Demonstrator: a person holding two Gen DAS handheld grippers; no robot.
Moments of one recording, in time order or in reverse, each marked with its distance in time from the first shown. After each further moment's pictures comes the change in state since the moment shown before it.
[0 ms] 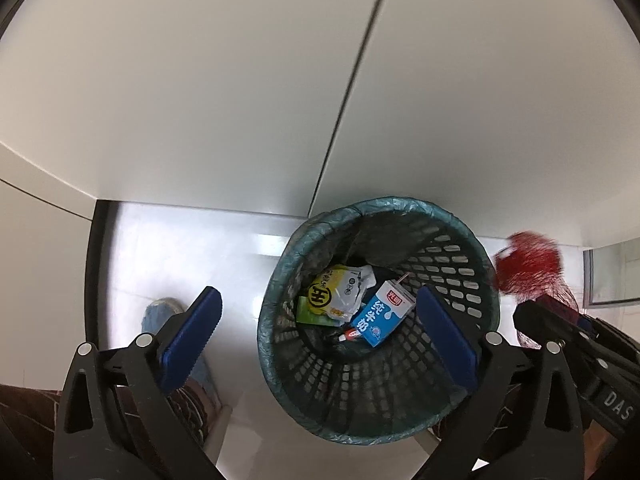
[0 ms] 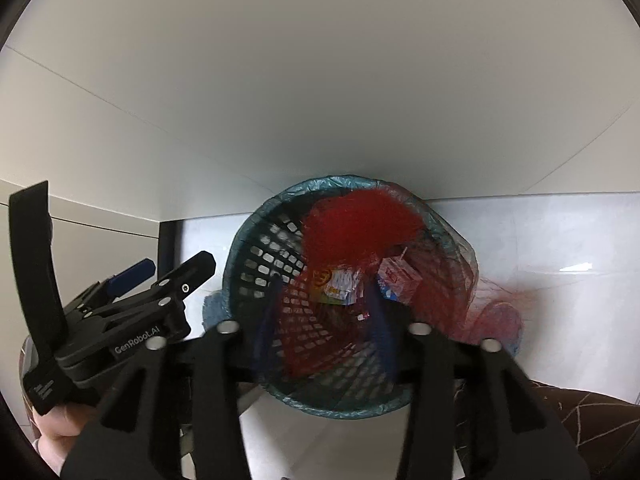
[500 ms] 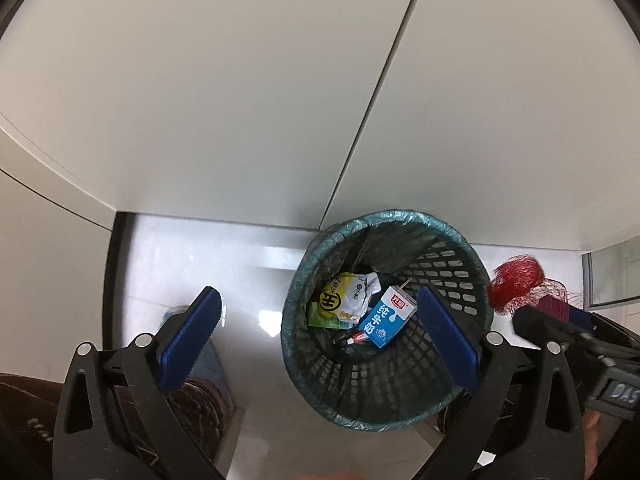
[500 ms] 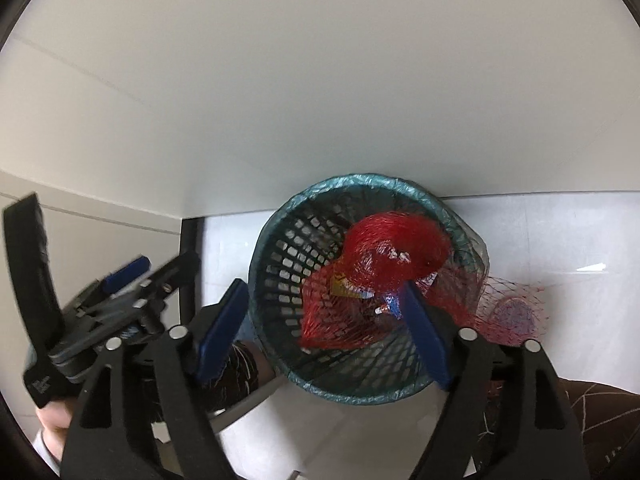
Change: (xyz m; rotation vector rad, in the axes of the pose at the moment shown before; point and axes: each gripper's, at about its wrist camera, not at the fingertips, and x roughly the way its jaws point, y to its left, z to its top) left arm -0.042 0.012 -0.009 0.018 -0.071 0.017; right arm -0.012 0.011 -0.006 -0.019 0.014 0.060
